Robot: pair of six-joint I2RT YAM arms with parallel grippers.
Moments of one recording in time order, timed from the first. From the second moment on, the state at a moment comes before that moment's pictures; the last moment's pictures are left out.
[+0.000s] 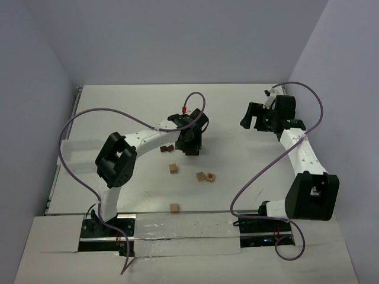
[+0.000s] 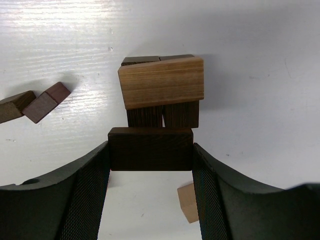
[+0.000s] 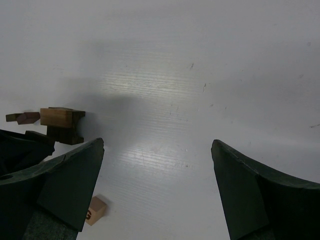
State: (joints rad) left arm -0.86 2.03 1.65 -0.80 -0.25 -0.73; right arm -0.09 1.34 1.05 -0.43 -0.36 0.13
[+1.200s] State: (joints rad) left arm -0.91 2.13 1.71 -0.80 -0.40 -0.78; right arm -0.09 1.34 1.05 -0.43 -0.37 0.13
